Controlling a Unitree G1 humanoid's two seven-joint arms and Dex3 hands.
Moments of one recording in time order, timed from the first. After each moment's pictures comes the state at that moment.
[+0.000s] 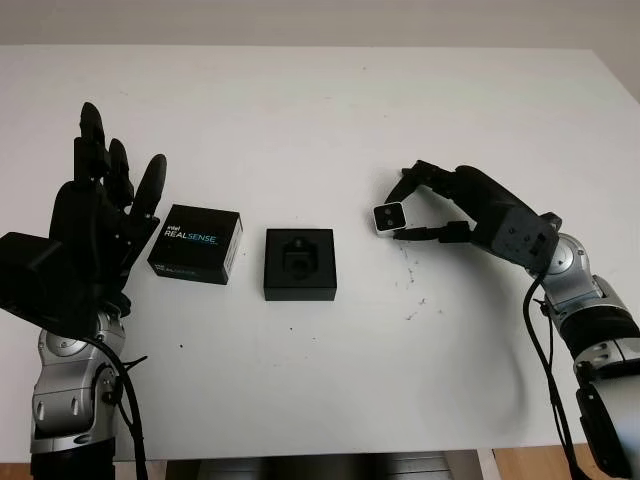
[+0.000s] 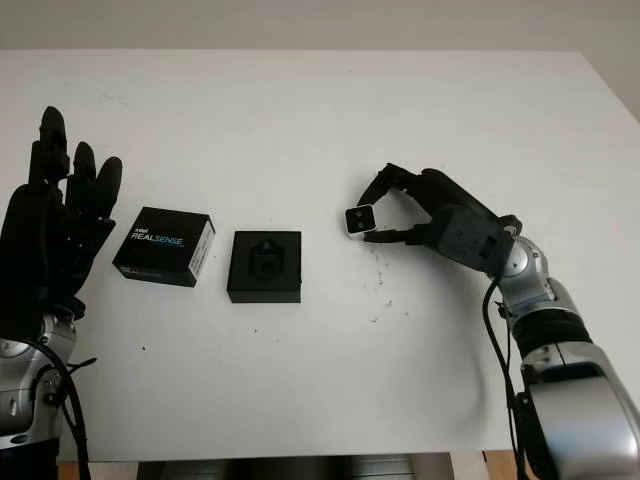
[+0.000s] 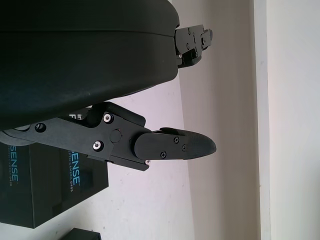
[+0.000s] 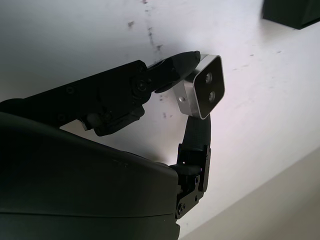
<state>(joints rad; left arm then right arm) -0.18 0.24 0.30 -0.20 -0.17 0.15 -0.04 -0.72 -0.53 0.12 0.94 -0.20 -0.57 0.31</state>
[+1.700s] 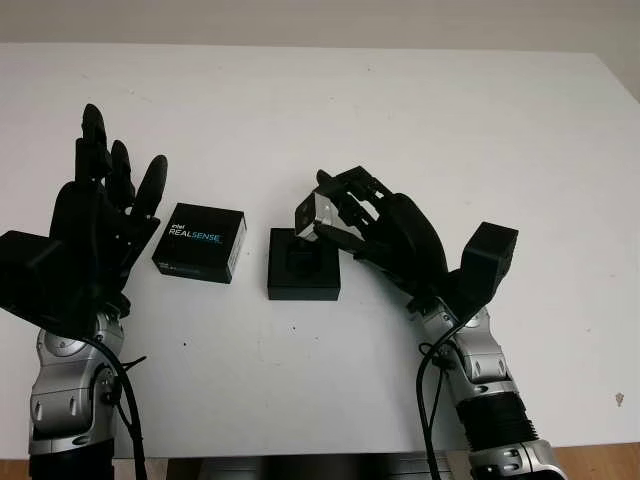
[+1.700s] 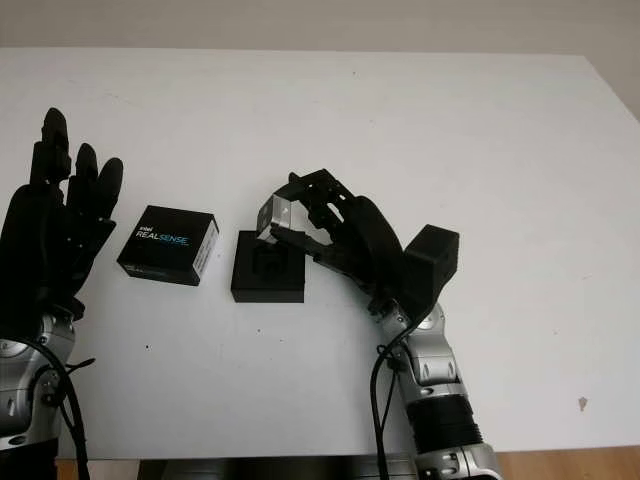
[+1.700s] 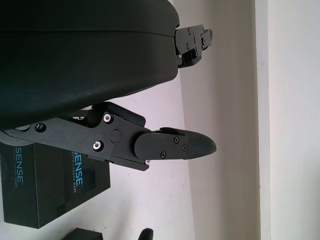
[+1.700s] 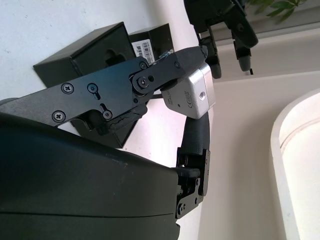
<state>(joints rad) -0.18 0.24 0.30 -0.22 -0.17 0.17 -0.04 -0.38 -0.07 0.05 0.27 0.21 -0.08 0.43</state>
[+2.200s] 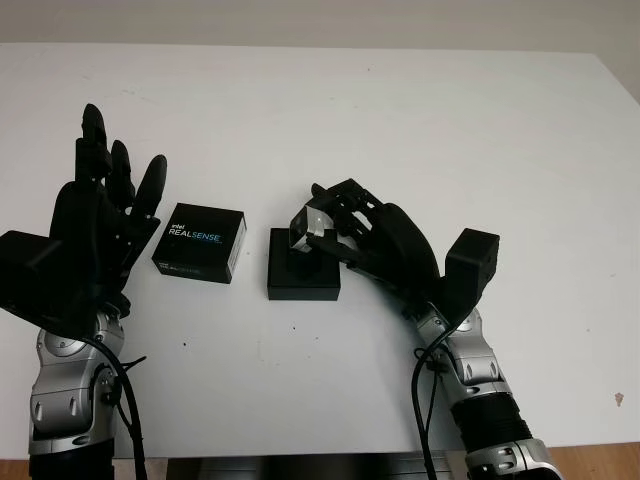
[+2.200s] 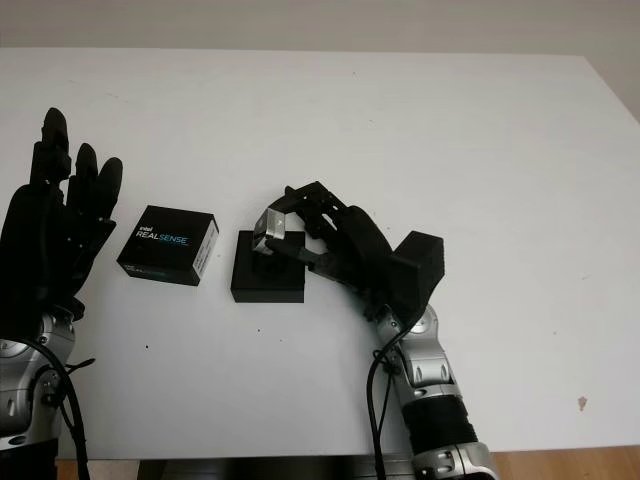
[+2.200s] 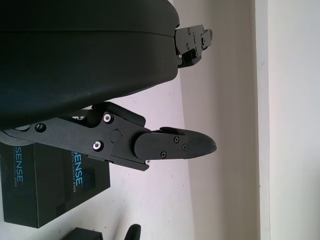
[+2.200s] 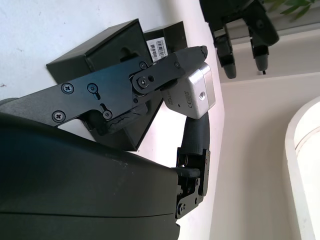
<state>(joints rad) -0.18 0.24 0.30 -0.22 -0.17 0.17 -0.04 -0.39 -0.07 0.05 0.34 0.17 -0.11 0.43</state>
